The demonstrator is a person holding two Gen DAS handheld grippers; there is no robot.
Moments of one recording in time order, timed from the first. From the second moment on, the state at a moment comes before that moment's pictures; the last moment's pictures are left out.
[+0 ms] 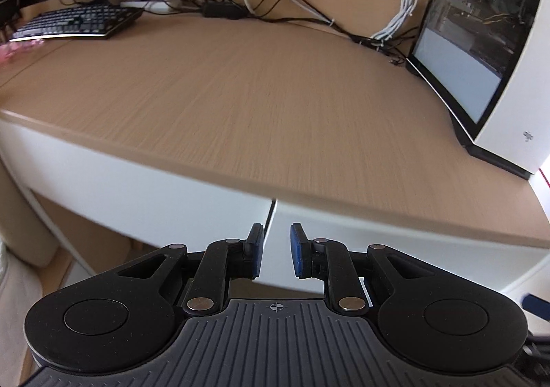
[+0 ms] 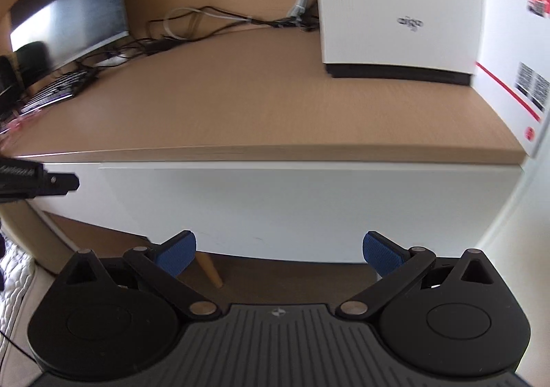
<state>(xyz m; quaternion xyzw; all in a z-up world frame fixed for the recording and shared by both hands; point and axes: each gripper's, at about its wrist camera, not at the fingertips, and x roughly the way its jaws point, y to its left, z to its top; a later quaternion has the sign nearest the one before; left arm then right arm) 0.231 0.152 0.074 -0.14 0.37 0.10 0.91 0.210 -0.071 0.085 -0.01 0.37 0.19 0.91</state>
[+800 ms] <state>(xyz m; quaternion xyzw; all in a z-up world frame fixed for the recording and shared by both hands) 0.261 0.167 0.062 -0.17 0.38 0.06 0.91 0.227 -0.060 0.085 -0.04 0.38 0.15 0.91</state>
